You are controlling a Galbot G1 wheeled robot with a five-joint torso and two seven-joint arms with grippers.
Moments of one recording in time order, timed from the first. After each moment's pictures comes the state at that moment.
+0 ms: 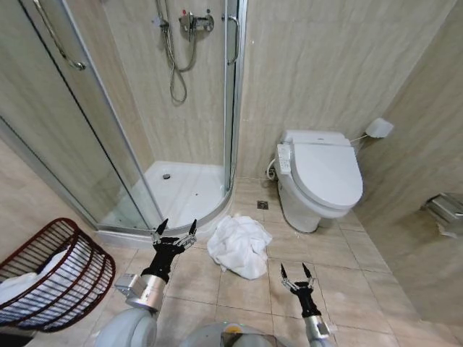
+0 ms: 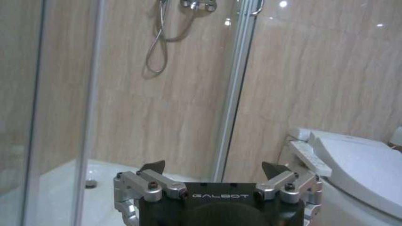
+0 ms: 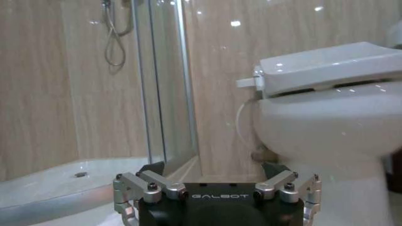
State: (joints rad) left arm 1.82 -1.61 -0.60 -2.46 -0.19 0.17 0.17; right arm -1.51 1.49 0.72 1.41 0.34 0.62 -0.48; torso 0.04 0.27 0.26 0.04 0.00
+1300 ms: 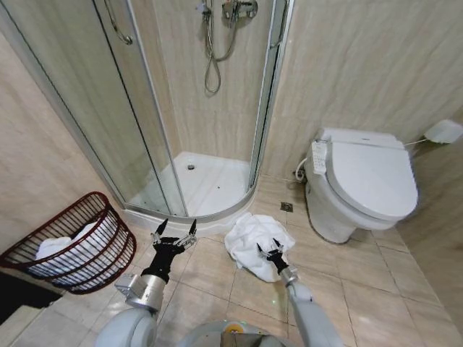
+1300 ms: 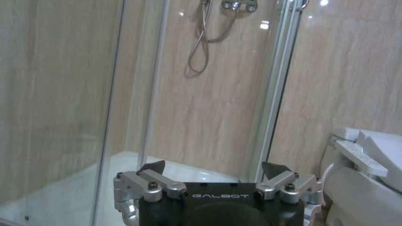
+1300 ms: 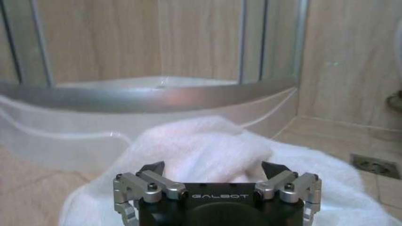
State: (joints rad) left arm 1.82 -1.61 -0.60 -2.46 -0.19 0.17 0.17; right arm -0.99 1.46 0.53 0.80 0.03 0.54 -0.42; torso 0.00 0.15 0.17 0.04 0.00
